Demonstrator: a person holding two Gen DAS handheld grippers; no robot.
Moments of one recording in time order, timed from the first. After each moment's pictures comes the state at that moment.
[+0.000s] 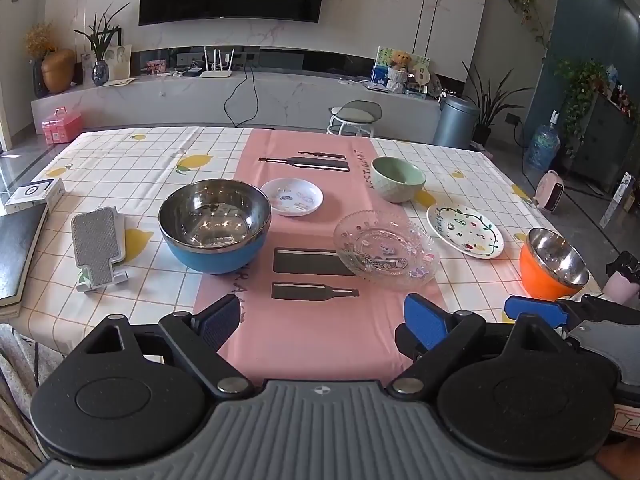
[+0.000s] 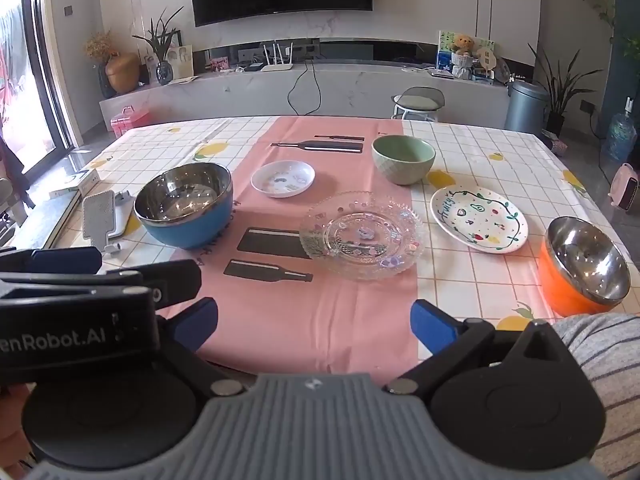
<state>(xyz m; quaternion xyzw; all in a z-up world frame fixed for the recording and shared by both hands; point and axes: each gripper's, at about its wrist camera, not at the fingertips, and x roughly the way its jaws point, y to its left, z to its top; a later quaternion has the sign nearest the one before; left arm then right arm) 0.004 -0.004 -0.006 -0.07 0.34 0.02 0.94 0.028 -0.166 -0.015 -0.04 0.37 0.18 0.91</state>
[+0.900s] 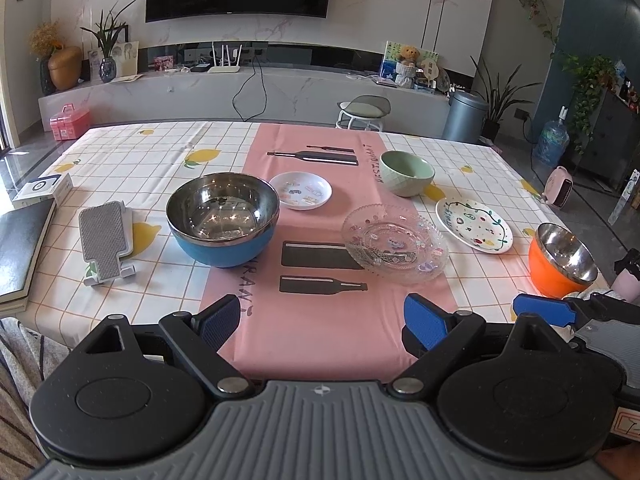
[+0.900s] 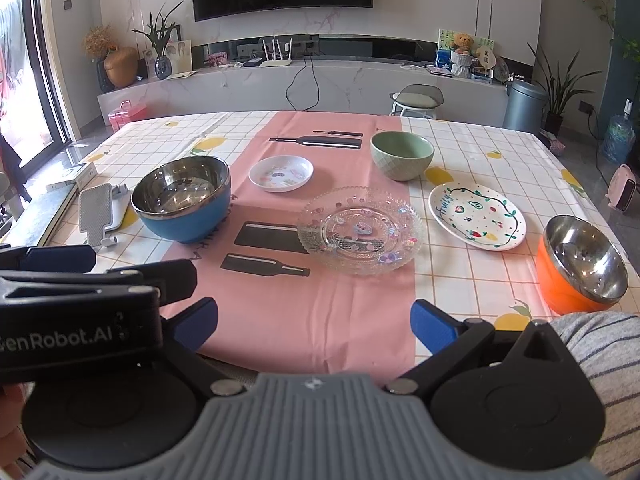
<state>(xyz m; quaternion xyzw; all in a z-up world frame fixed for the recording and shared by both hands) 0.004 -0.002 -0.009 -0.07 0.35 0.04 0.93 0.027 -0.166 -0.017 -0.04 0.37 0.18 0.91</state>
